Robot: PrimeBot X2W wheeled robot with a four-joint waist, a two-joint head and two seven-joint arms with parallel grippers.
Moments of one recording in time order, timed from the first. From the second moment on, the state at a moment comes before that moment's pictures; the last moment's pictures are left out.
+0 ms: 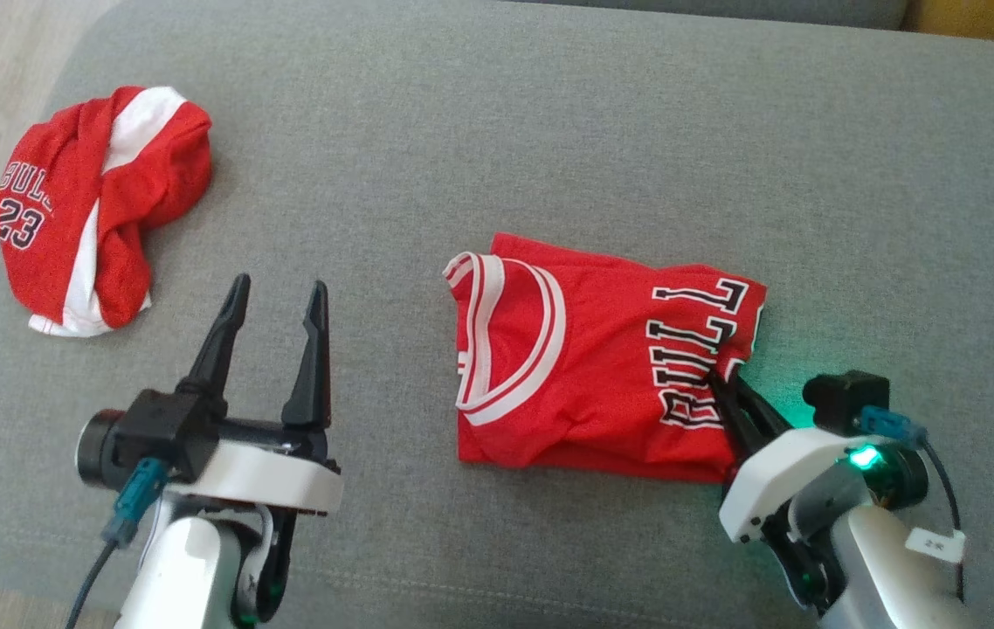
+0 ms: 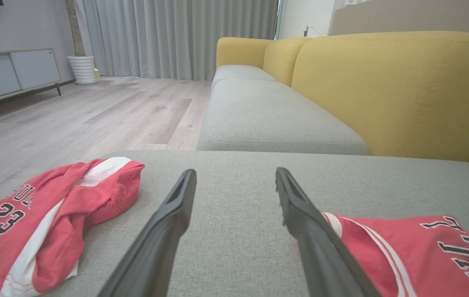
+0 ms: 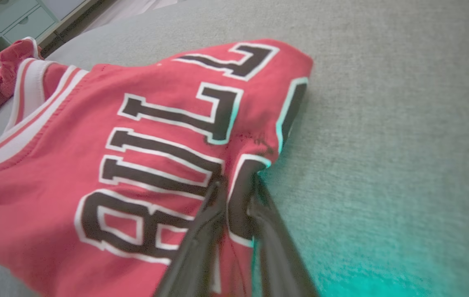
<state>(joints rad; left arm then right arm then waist) -0.10 0.11 -0.25 0.05 -0.19 0.04 -0.25 -0.18 -0.07 0.18 0.44 0.27 0.13 0.09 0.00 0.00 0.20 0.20</state>
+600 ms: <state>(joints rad) -0.11 0.10 -0.21 0.00 -0.14 0.02 -0.26 -0.27 -0.19 0.25 0.38 0.26 0.13 0.05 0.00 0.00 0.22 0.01</state>
